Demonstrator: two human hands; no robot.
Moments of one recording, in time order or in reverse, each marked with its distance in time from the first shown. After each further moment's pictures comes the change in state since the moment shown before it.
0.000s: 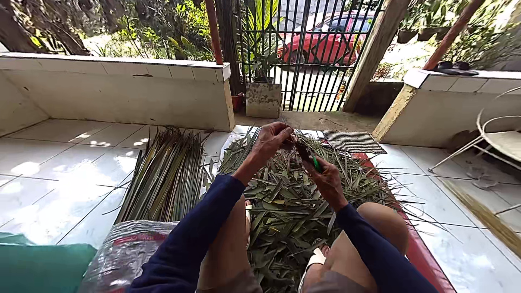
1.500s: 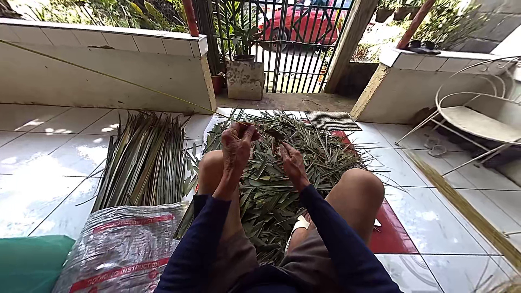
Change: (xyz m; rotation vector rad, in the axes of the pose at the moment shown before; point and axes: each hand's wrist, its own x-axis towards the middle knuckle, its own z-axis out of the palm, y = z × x) left_hand -0.095 -0.030 0.011 0.087 0.479 0.201; right_hand -0.047 -0.012 0.048 -0.048 -0.051 0.292
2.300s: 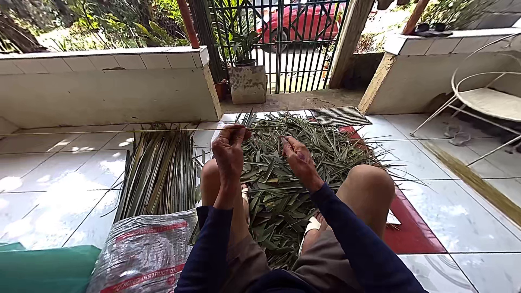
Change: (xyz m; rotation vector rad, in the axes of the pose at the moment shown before) left_hand -0.006 0.010 -0.018 0.014 0.057 0.172; right_hand -0.014 -0.050 -0.025 0.125 -0.066 -0.075
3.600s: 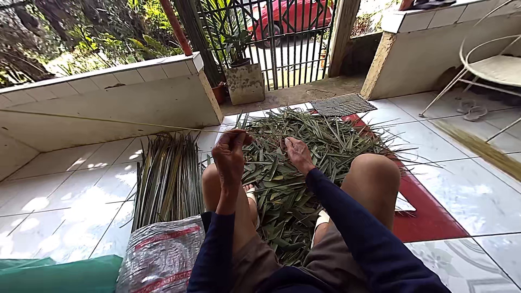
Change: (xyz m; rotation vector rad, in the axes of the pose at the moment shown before) left_hand 0.000 -0.001 0.000 0.064 -0.088 0.120; right_hand 0.049 0.083 0.016 -0.300 0.041 0.164
